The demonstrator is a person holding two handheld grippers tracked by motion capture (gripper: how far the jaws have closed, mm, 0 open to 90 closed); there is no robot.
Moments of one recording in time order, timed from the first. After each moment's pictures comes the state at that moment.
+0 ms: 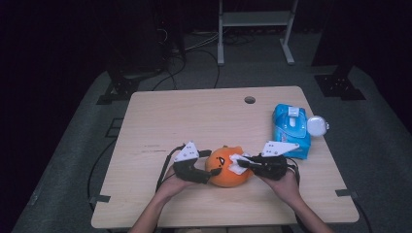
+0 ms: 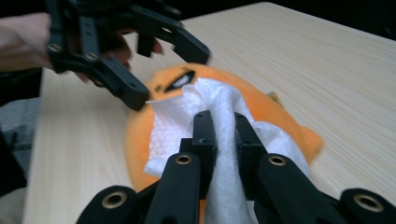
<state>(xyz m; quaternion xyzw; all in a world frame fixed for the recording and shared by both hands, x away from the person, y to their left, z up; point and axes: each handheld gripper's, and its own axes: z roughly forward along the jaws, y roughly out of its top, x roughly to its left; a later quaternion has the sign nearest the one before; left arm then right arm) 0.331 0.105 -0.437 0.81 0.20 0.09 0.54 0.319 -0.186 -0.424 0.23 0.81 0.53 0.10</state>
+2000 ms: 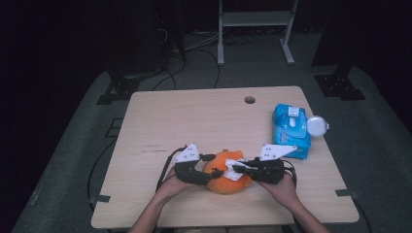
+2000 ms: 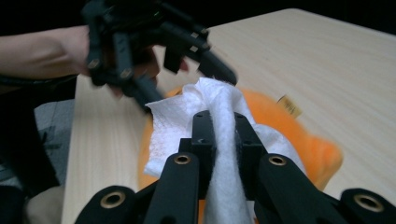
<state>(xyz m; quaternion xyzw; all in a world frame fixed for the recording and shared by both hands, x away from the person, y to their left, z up) 0.326 0.102 -0.438 0.82 0.16 0.07 0.54 0.312 -0.179 -0.421 0.20 0.81 0.55 0.07</state>
